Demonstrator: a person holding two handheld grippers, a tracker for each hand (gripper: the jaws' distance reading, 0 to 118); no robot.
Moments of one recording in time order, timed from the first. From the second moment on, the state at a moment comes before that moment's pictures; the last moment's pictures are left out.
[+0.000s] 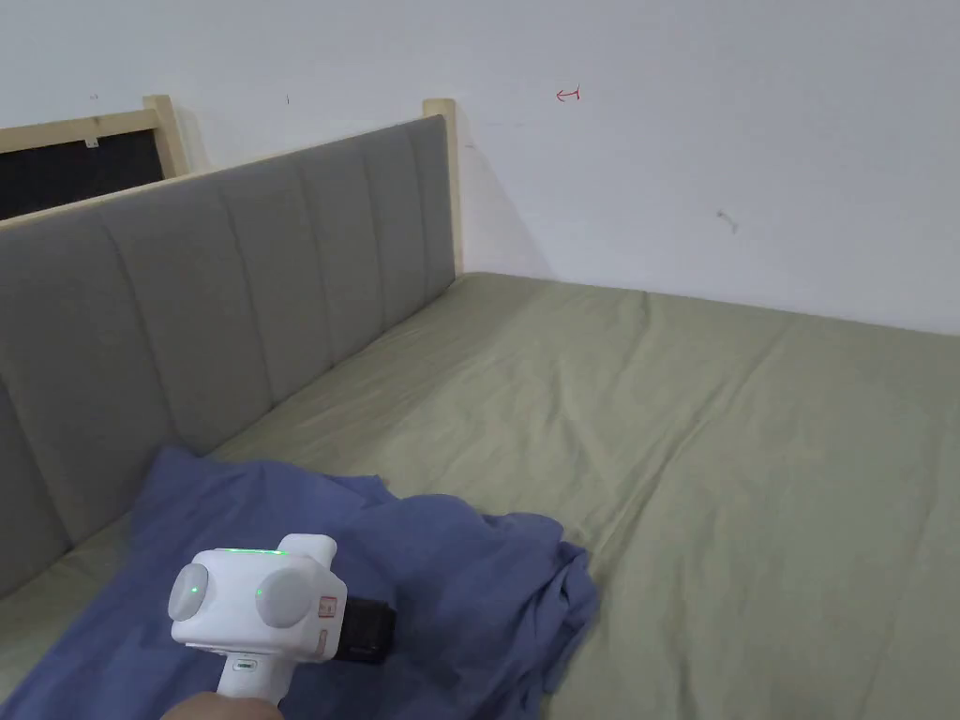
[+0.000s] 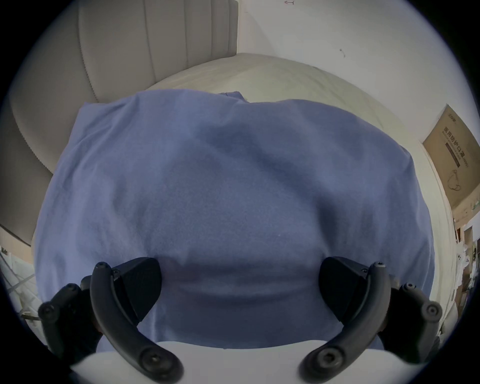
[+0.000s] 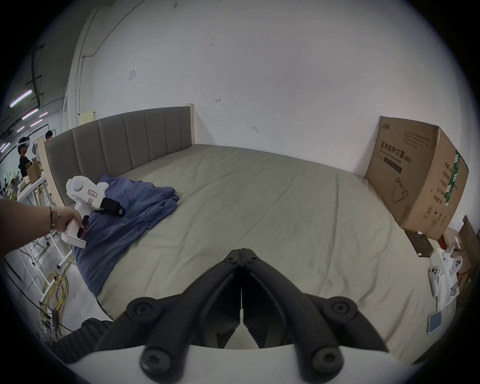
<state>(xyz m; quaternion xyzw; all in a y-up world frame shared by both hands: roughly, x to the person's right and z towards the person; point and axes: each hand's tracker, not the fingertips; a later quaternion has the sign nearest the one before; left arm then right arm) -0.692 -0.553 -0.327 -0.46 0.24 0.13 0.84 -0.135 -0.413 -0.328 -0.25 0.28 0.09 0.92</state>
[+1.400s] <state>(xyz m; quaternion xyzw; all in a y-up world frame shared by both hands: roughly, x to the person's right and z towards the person) -0.239 -0.197 -0.362 -0.23 -0.19 0.06 0.95 0.069 -0.299 -0.265 -0.10 0.15 -0.07 0.98</state>
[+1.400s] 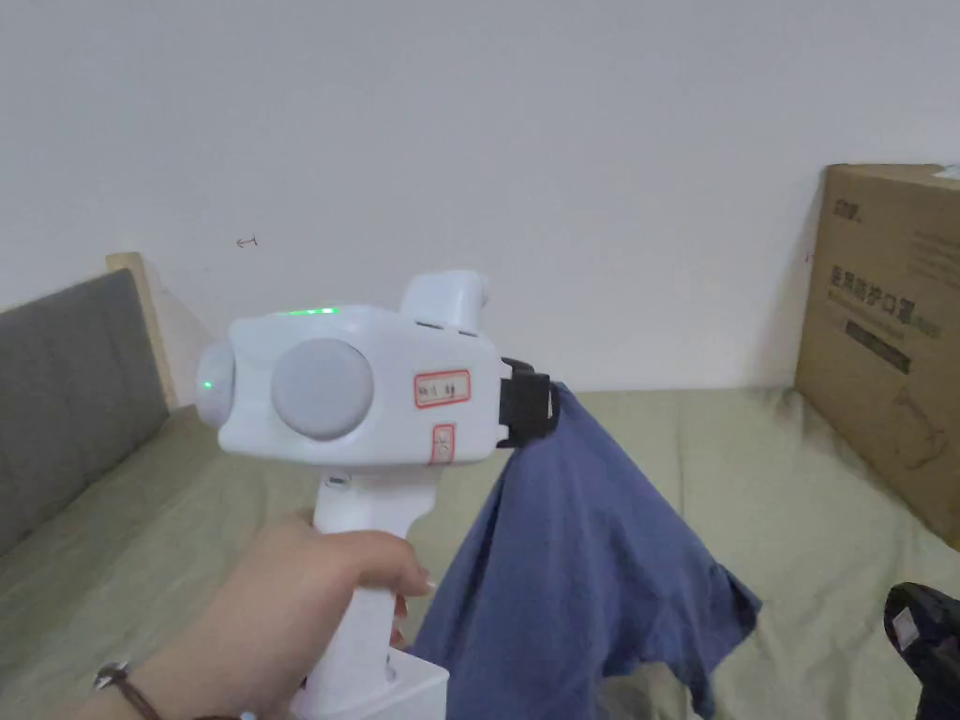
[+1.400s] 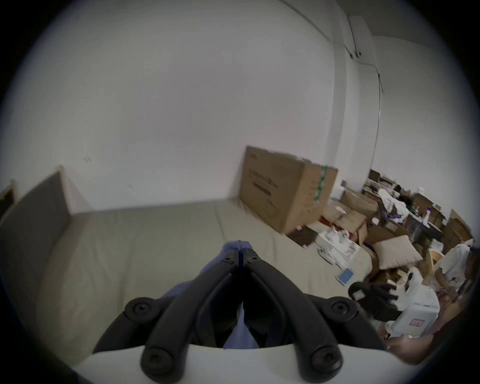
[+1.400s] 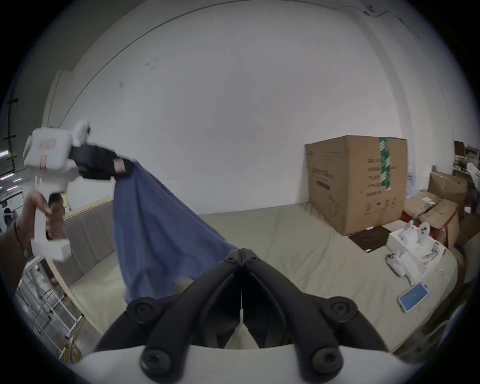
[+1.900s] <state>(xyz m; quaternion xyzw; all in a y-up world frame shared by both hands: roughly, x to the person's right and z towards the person) -0.255 -0.461 -0.433 -0.58 -0.07 0.24 0.77 0.092 -0.349 -0.282 -0.19 0.13 -0.07 0.97</state>
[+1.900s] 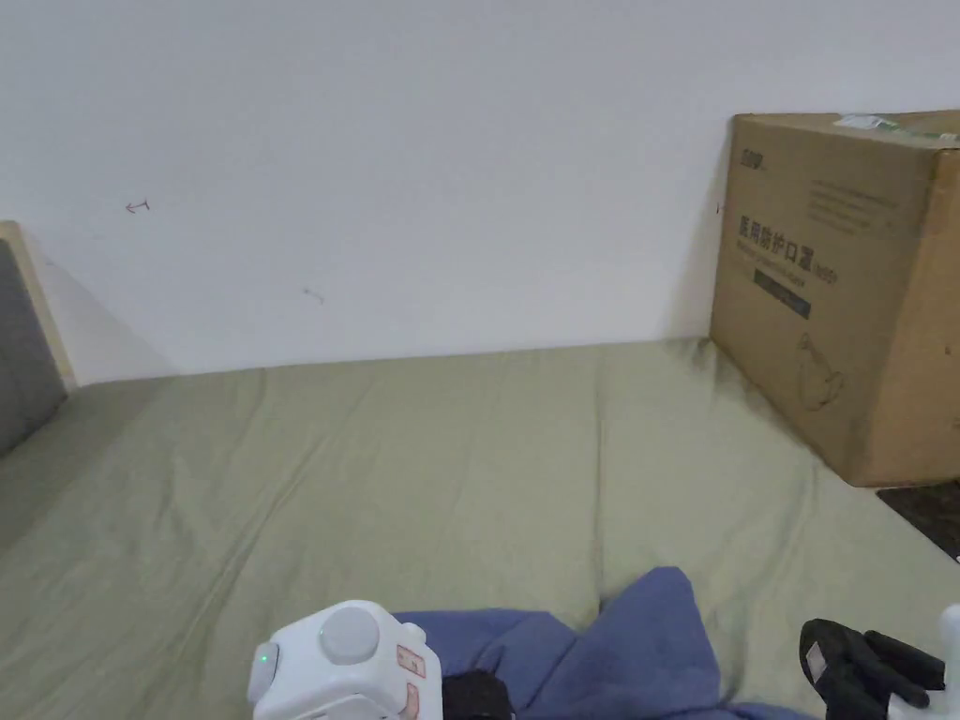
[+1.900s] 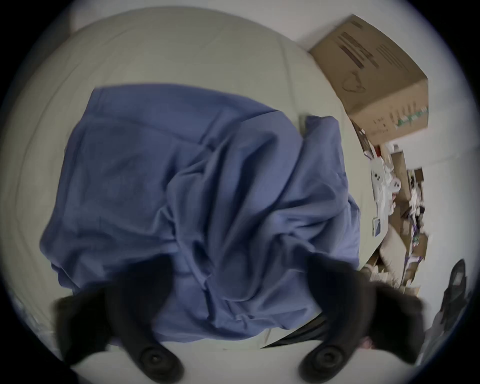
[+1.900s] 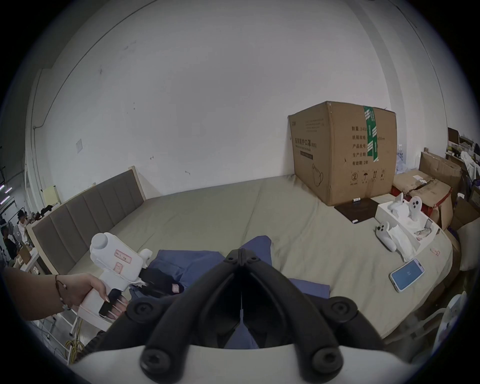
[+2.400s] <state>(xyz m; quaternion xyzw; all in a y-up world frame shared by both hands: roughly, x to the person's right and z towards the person) -0.289 -0.306 -0.262 -0.08 0.02 0.11 0.99 0.061 -0.310 -0.285 -0.08 0.13 -0.06 0.99</state>
